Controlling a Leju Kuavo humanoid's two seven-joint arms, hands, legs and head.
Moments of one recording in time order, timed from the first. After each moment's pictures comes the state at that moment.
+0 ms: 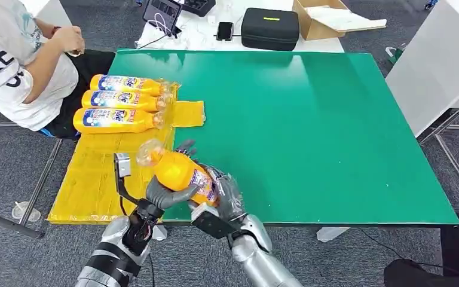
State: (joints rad) left arm -0.32 -0.21 -0.29 -0.85 0.43 -0.59 -0.45; right arm -0.31 0.30 0.41 -0.78 0.57 -0.43 -0.63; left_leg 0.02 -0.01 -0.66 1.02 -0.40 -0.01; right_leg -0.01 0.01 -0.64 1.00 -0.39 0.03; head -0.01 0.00
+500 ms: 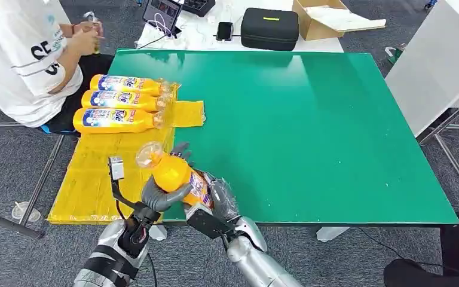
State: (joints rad) left arm -0.30 -0.19 -0.28 -0.84 0.50 -0.61 -0.44; right arm -0.36 0.32 0.45 -0.65 0.52 -0.41 -0.61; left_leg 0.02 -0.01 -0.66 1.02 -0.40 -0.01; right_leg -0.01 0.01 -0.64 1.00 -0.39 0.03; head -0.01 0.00
